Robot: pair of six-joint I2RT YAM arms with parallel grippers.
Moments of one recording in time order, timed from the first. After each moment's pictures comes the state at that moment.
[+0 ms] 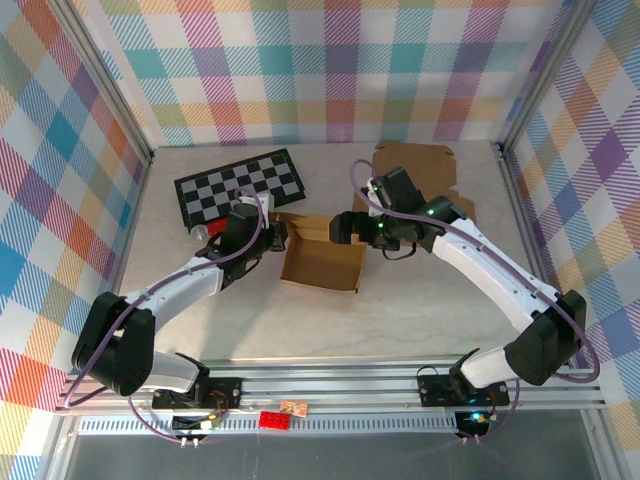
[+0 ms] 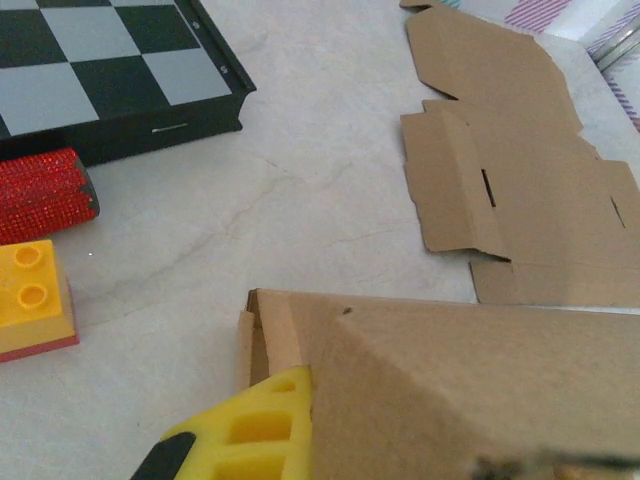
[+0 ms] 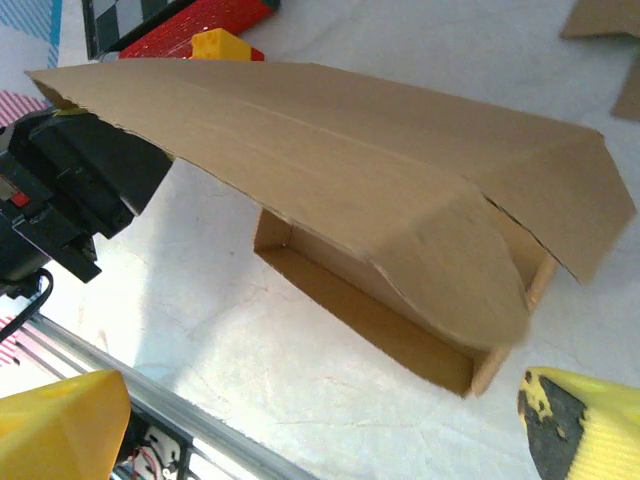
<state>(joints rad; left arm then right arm) -0.46 1.38 0.79 0.04 0.04 -0.44 0.61 1.42 1.38 -0.88 -0.25 0.61</state>
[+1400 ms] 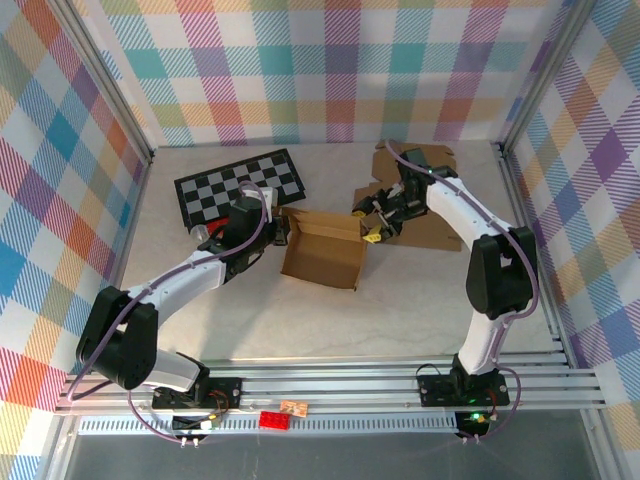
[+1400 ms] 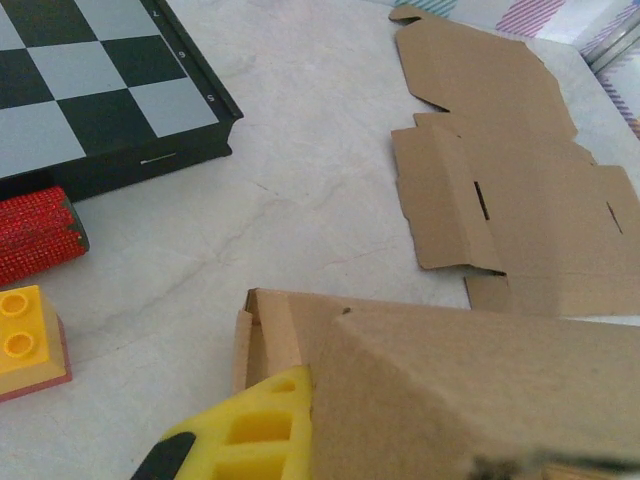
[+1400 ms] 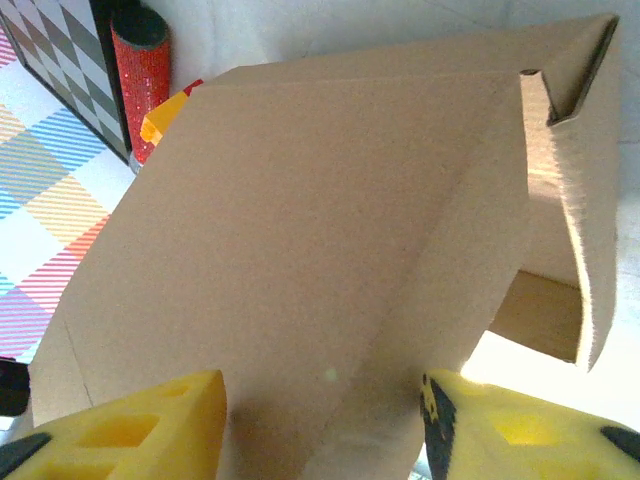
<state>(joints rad) -0.46 1.41 0.85 0.03 0.04 -0.42 0.31 1.84 1.52 -0.92 -0.79 0.97</state>
